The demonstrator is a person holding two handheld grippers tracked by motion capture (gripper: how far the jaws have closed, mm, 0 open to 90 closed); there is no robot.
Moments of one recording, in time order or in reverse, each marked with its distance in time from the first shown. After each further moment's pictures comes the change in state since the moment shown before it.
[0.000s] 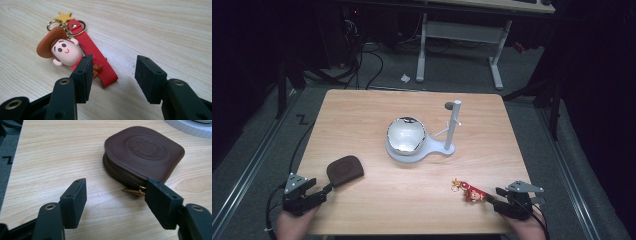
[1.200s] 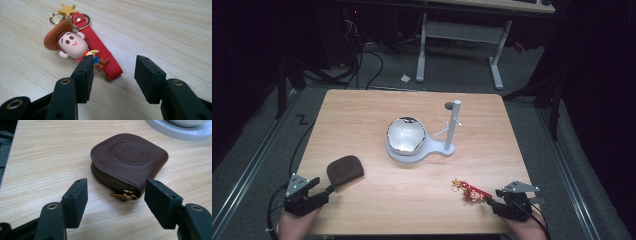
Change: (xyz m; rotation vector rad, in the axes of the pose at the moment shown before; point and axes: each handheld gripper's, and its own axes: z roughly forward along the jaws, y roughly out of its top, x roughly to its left) left arm -0.009 0.001 -0.004 -0.046 -0.042 0.042; right arm 0.012 0.008 -0.006 0.084 -0.033 -0.042
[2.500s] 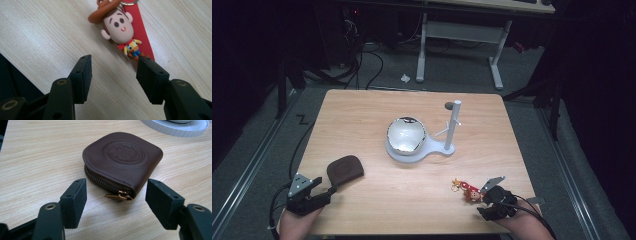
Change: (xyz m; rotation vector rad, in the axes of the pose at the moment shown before) left arm -0.001 0.001 0.004 0.011 -0.024 0.041; right arm 0.040 0.042 0.003 0.370 0.035 -0.335
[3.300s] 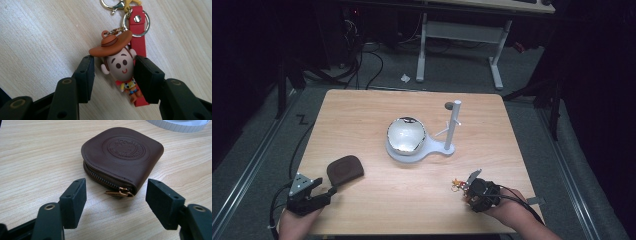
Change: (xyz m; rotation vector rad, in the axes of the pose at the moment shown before) left arm 0.001 -0.001 0.002 0.022 -0.010 0.012; right arm 0.006 0.042 0.018 0.089 -0.033 -0.171
